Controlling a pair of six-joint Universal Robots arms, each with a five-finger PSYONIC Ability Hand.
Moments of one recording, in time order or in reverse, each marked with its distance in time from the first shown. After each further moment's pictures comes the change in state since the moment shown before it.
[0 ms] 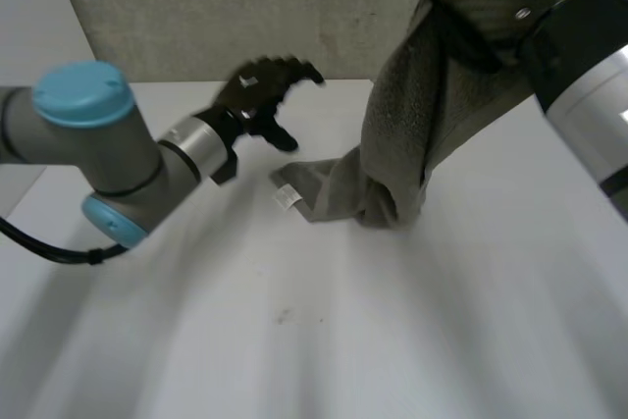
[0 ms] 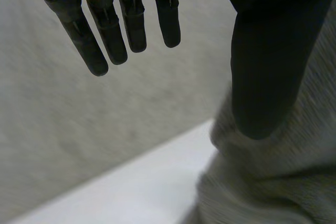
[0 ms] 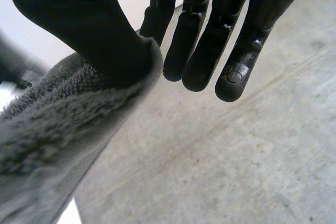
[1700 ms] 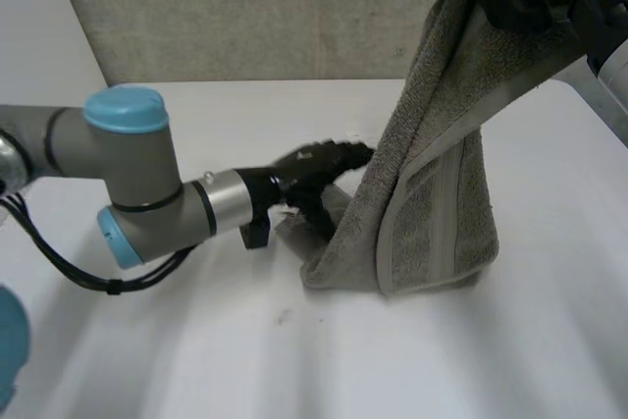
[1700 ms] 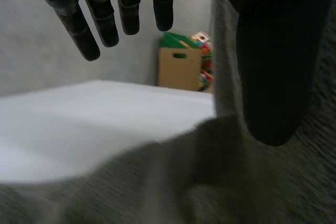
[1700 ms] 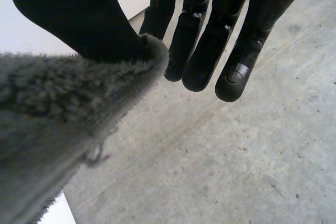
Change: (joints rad) left arm -0.032 -0.128 0.070 -0.280 0.390 -0.026; right arm -0.103 -0.016 -0.064 0.065 -0.040 0.110; left_hand -0.161 -0.171 -0.170 -0.171 -0.172; right_hand 0.000 0.000 0.001 0.000 0.000
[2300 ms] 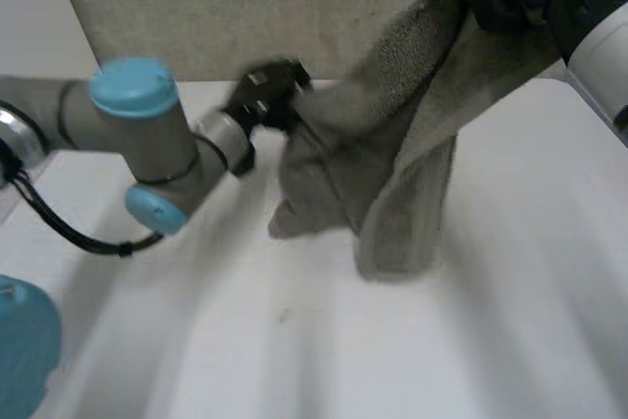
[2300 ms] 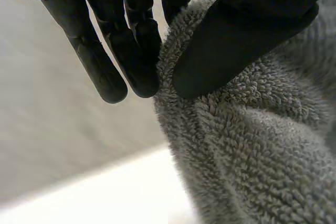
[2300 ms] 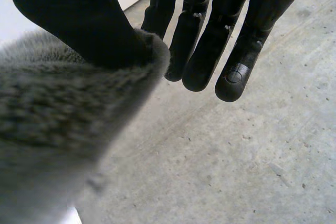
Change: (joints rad) left arm -0.028 -0.056 0.212 0.158 -0.565 -0.038; right arm -0.011 0.113 -0.064 -0.022 0.004 -0.020; left_hand 0.877 0.942 0.943 0.946 0.933; right_hand 0.000 0.000 0.000 0.000 0.000
